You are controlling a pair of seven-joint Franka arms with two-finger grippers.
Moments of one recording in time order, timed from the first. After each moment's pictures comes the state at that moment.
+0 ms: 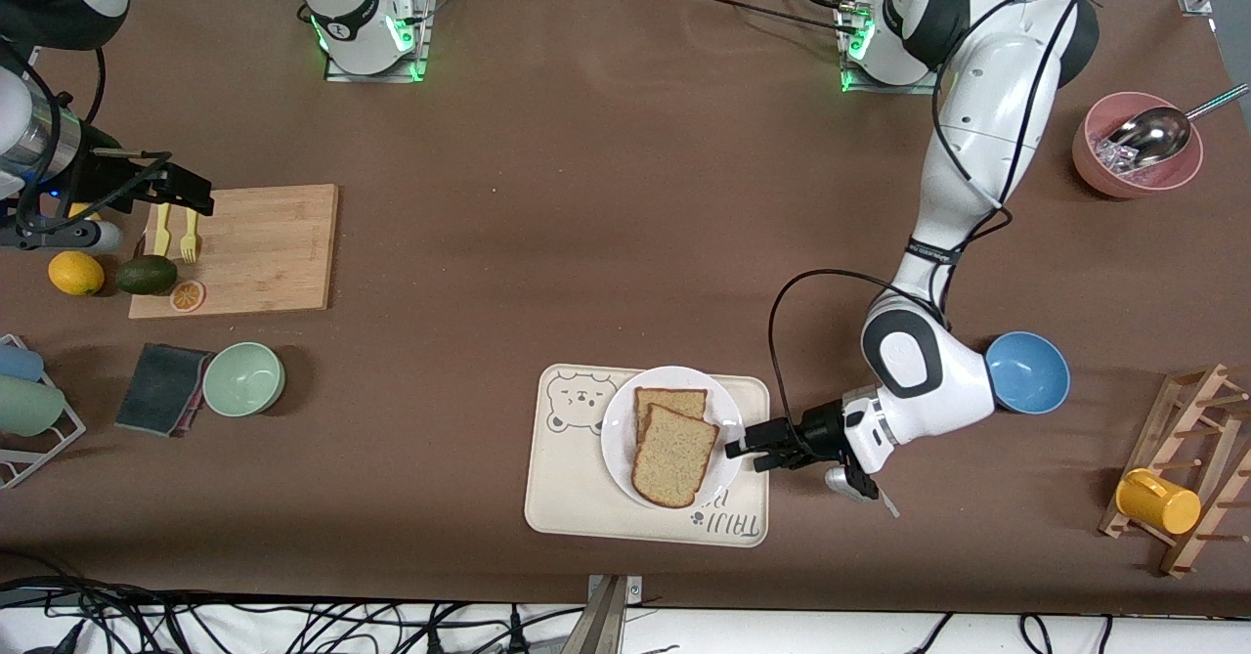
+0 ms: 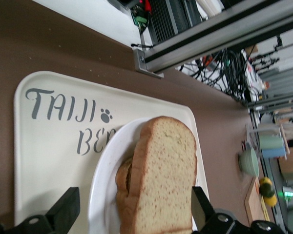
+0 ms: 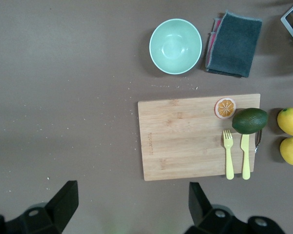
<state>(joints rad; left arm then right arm) -0.17 1.06 -0.09 -1.12 -1.18 2.28 0.67 -0.01 0.06 0.03 -1.68 -0.04 1.61 0.03</state>
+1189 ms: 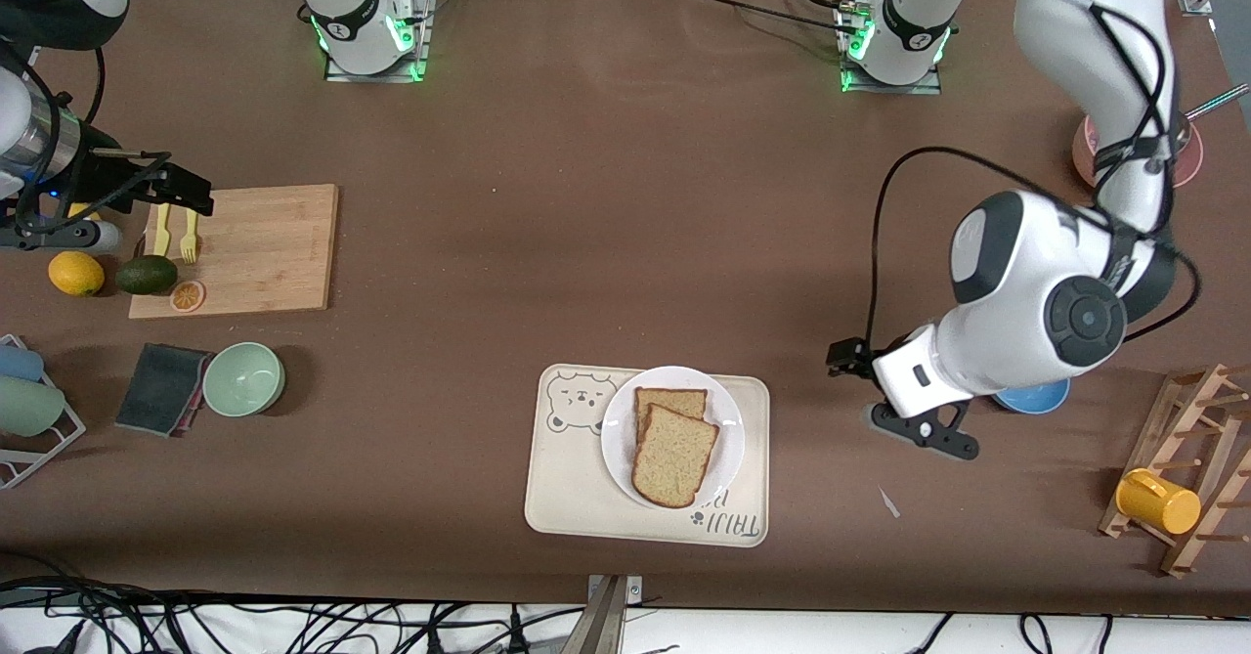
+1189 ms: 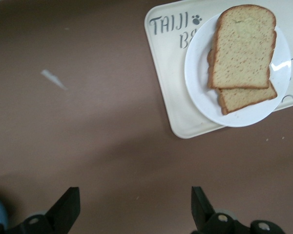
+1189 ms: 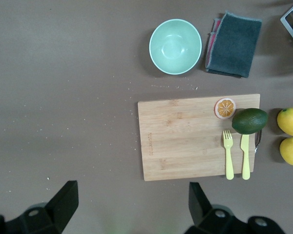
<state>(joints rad) -0.16 0.62 -0.09 -1.19 -0.07 1.78 0.09 -0.01 0.06 0.03 -1.67 -0.04 1.61 0.03</state>
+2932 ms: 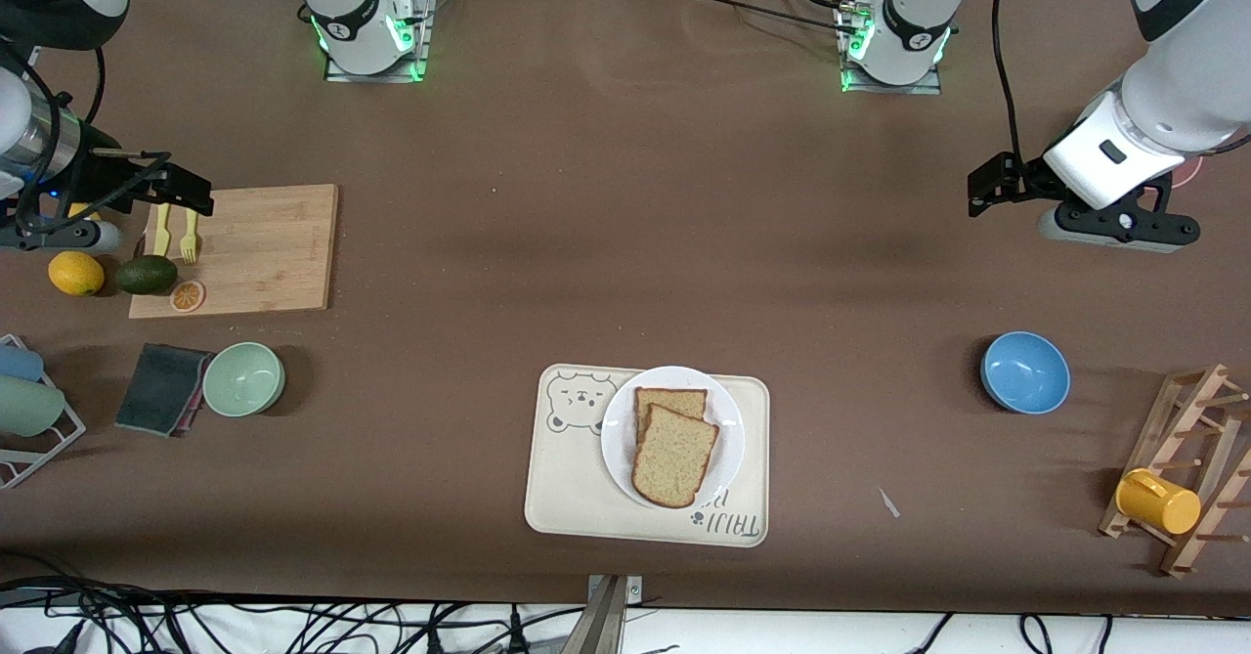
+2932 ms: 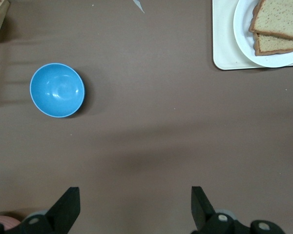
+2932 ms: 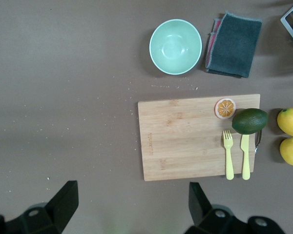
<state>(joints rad) -0.04 0.01 -0.09 -1.72 -0.02 1.67 -0.02 -0.01 0.06 0.03 -1.67 -0.04 1.61 0.03</state>
